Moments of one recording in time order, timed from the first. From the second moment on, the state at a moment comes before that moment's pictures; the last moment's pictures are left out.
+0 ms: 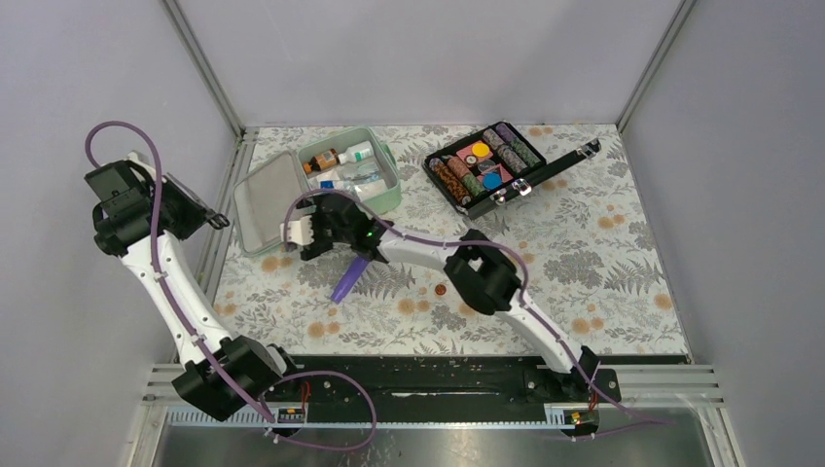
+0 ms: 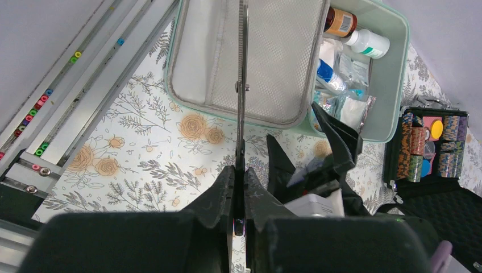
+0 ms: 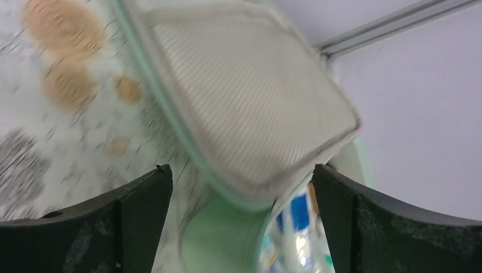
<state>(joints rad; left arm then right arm) 0.66 1.19 1.43 -1.02 0.37 -0.26 1.01 2.47 1.96 0.15 -0.19 -0.93</state>
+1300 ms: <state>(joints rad) 0.71 1.09 1.42 -1.10 0.52 -0.26 1.01 2.55 1.90 0.68 -0.10 -0.73</state>
